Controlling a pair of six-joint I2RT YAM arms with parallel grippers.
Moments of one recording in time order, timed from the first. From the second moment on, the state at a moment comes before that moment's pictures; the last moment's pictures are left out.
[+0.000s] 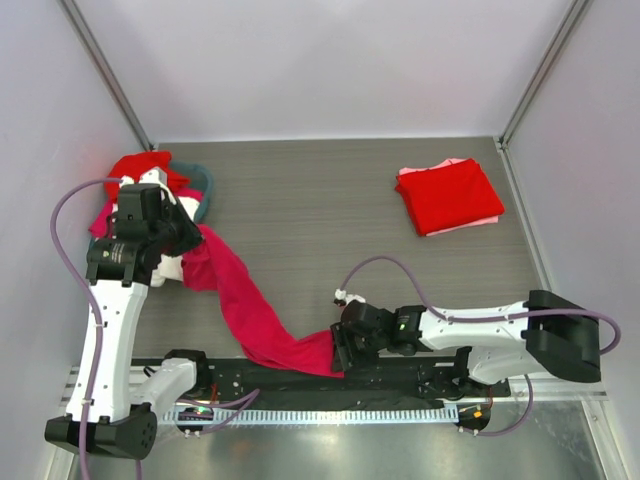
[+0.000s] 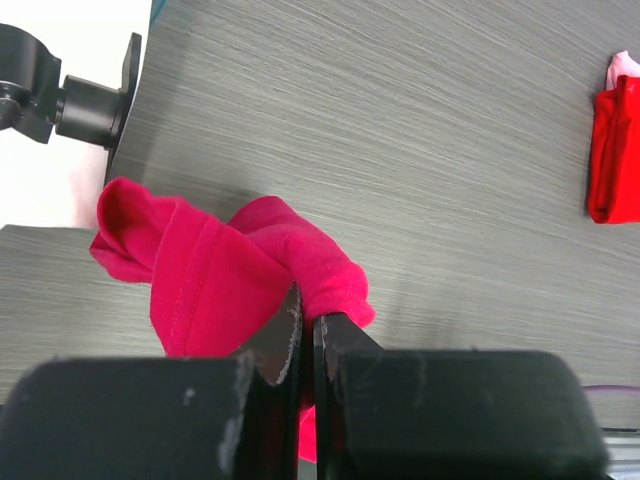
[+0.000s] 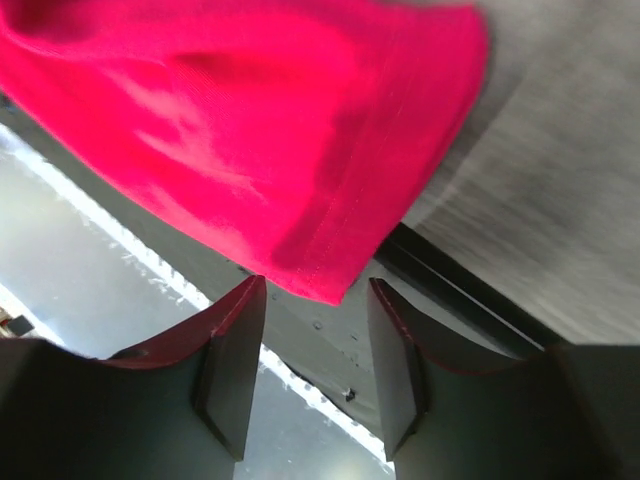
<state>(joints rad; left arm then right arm) -0.06 0.98 1.28 -1.02 0.05 -0.49 1.22 1.26 0.54 -0.24 -0.15 0.94</state>
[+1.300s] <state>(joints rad) -0.06 1.03 1.34 -1.09 0.02 -0.47 0.48 0.95 1.08 -0.74 0.24 0.63</state>
